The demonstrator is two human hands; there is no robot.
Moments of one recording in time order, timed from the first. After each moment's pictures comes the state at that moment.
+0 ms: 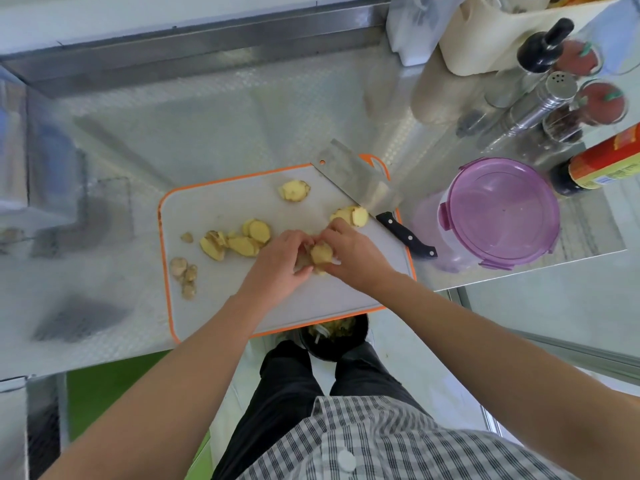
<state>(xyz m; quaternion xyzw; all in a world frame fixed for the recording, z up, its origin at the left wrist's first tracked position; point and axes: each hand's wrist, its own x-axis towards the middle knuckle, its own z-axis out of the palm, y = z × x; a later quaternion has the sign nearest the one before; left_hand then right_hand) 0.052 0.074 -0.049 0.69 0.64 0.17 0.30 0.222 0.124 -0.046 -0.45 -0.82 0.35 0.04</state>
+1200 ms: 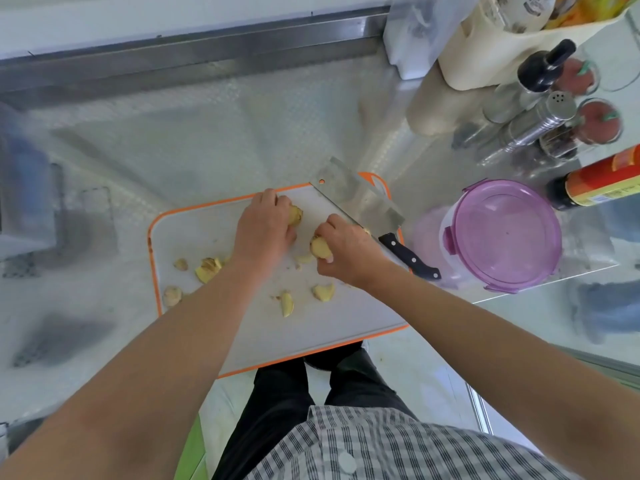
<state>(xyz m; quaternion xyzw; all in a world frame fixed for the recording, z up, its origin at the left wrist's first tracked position) 0.027 0.165 -0.038 0.71 0.69 0.03 0.12 0.195 0.170 -0.029 -0.47 -0.84 0.25 -0.06</state>
